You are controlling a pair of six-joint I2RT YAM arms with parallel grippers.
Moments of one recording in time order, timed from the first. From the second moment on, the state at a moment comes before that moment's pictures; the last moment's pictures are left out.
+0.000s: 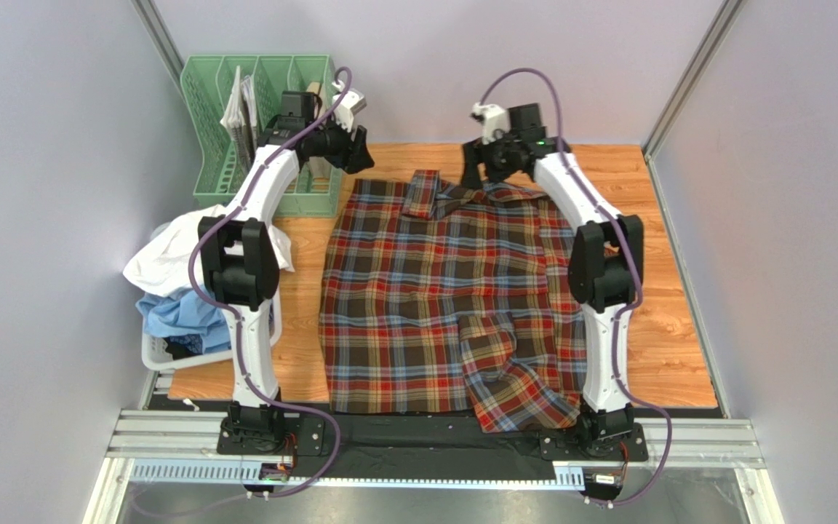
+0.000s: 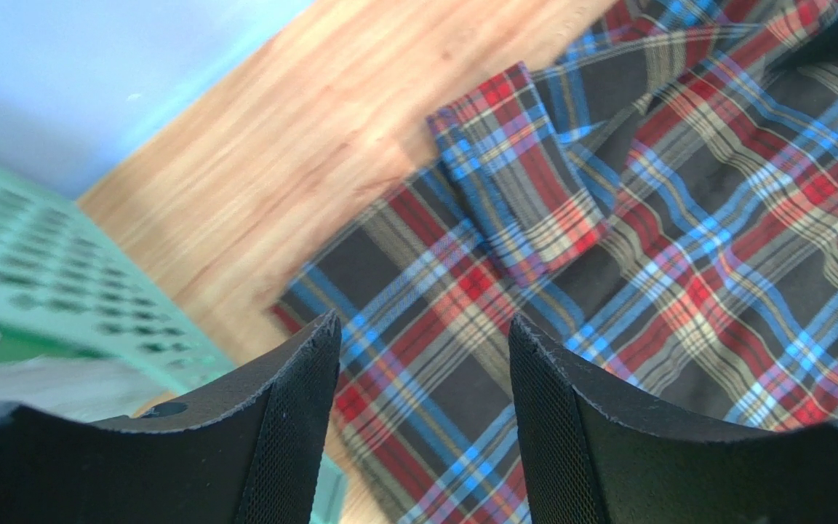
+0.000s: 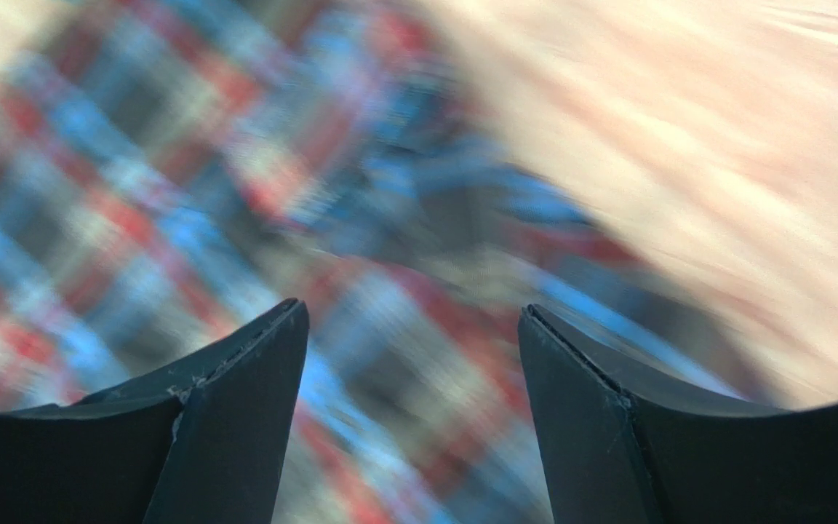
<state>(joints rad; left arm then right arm) -0.12 2.15 2.02 -0.51 0.65 0.33 0.29 2.23 2.05 -0.55 -0.43 -0.12</state>
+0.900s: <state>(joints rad) -0.34 2.46 2.16 -0.53 0.42 0.15 0.16 2.25 1.98 -0.69 -0.29 -0.68</state>
